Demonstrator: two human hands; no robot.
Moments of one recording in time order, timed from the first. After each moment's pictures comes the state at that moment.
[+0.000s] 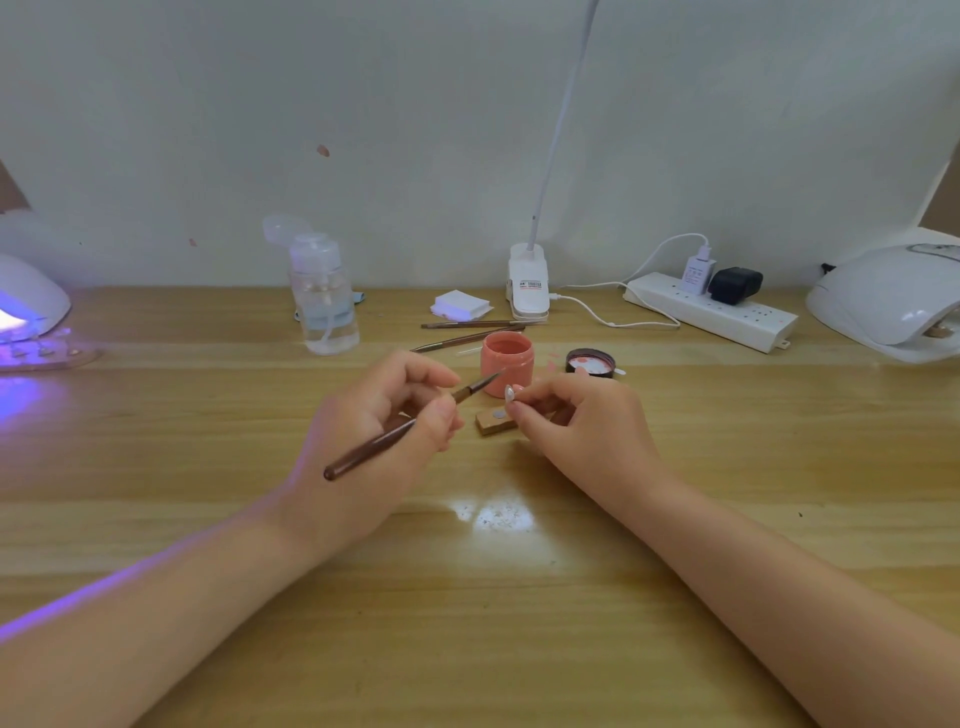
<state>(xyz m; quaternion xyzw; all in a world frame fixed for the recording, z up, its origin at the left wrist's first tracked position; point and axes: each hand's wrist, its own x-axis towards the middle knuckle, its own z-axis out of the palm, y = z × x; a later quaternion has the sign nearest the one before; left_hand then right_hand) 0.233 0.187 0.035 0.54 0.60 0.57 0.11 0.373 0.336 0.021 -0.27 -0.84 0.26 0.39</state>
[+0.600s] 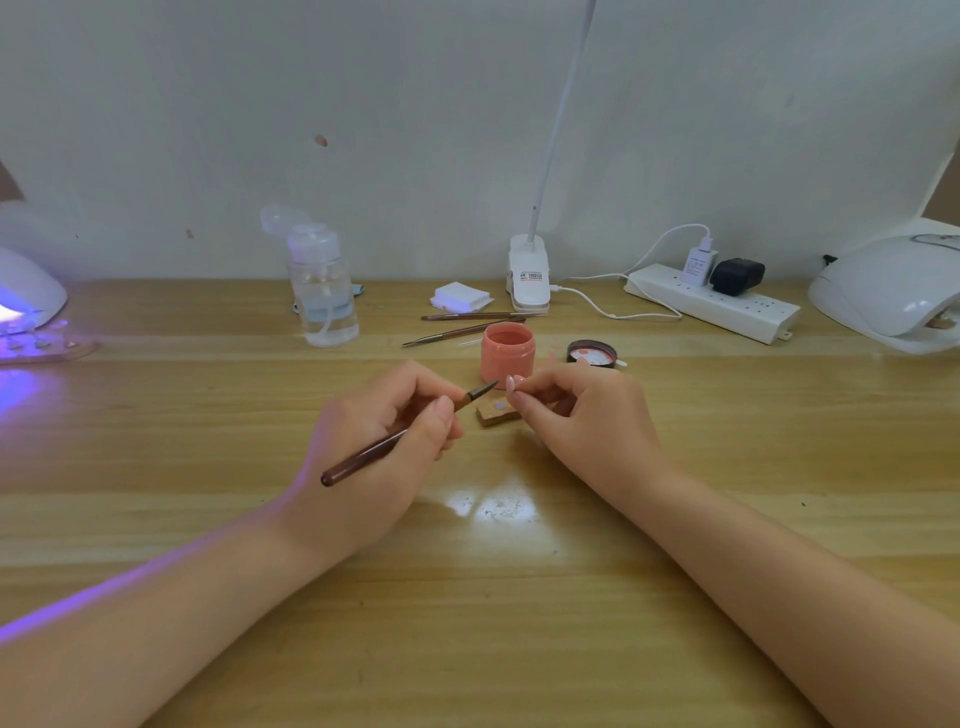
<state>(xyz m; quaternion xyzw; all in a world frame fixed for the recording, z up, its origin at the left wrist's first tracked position) 0.241 0.183 0.030 0.55 0.61 0.56 0.07 0.373 0.336 0.020 -0.27 -0.84 0.25 0.40</state>
